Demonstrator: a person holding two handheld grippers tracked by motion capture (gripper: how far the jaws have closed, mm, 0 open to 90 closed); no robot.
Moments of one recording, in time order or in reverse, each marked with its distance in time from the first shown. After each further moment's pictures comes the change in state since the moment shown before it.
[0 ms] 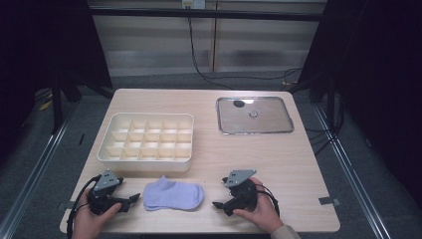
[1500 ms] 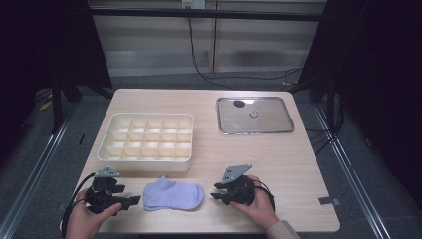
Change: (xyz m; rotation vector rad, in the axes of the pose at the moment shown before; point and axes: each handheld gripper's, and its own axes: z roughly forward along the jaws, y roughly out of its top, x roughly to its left) left arm -0.017 0.036 -0.026 0.180 -0.101 -0.226; right arm 0.001 0.020 -0.002 0.044 0.034 0.000
